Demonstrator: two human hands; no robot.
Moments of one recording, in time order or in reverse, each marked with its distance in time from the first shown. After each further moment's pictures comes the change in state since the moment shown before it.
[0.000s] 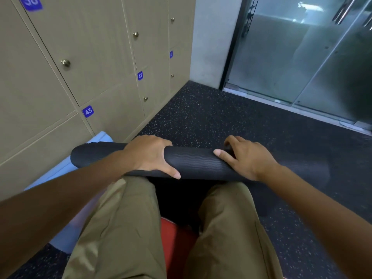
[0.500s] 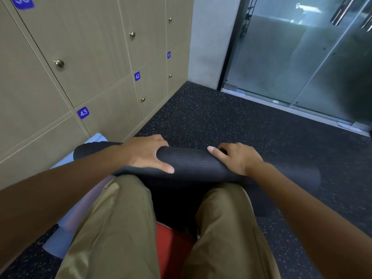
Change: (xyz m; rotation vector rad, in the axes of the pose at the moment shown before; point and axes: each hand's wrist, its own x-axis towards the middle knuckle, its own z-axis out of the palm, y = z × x) left_hand 0.026 -0.025 0.003 -0.063 -0.191 0.019; right_hand 0.035 0.010 0.024 0.126 -0.126 0.130
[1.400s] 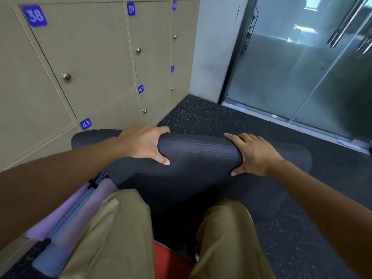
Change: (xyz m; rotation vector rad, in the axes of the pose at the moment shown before) left_hand 0.011 -0.004 -0.059 0.145 0.232 -0.041; right_hand 0.031 0.042 -0.050 -0.371 0.119 -0.207
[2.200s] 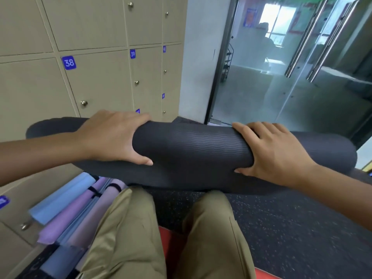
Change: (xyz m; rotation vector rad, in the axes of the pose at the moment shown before) left_hand -0.209 0.055 -0.130 0.207 0.350 0.115; right_hand -0.207 -0.086 -0.171 -0.276 0.503 0.015
